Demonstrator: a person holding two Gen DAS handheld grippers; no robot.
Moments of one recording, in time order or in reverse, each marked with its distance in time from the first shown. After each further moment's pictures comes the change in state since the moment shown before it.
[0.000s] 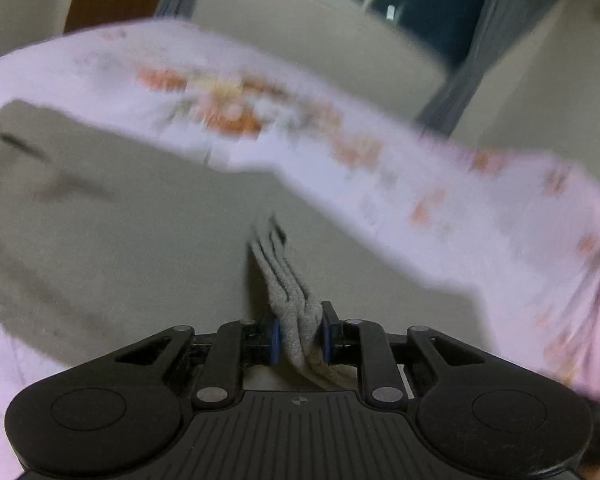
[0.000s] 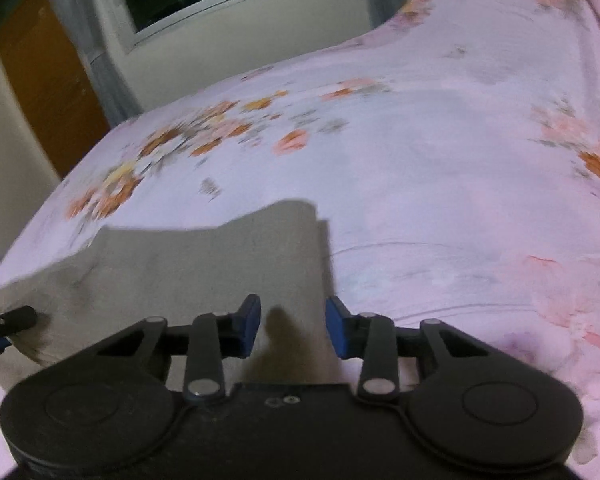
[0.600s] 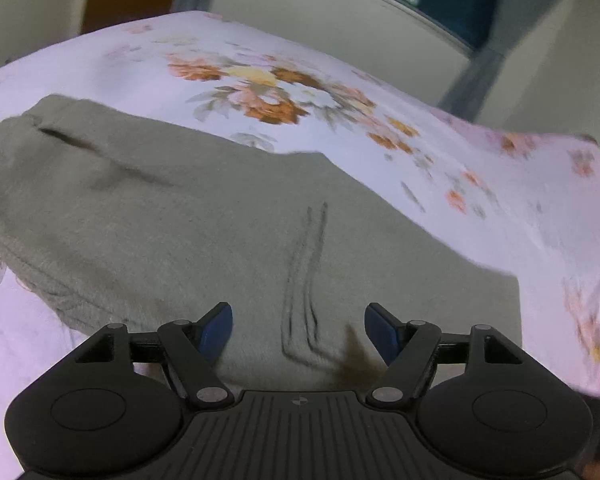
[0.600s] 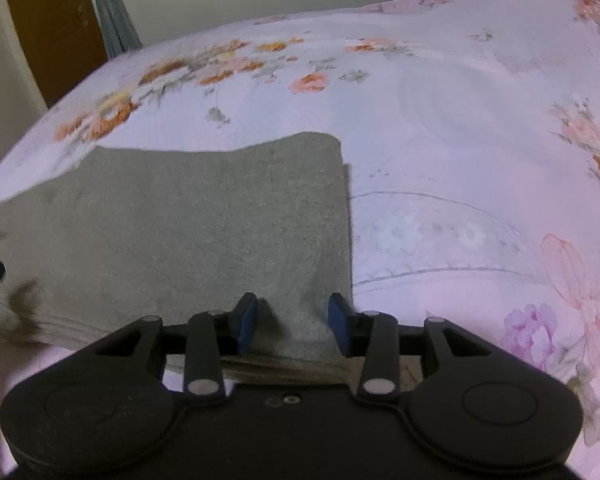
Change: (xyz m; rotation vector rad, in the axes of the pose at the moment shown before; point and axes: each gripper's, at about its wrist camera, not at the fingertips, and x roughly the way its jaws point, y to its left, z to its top) left arm -0.027 0.023 0.002 0.036 0.008 0.062; right arm 0.006 0.014 -0.020 -0.050 0.088 -0.074
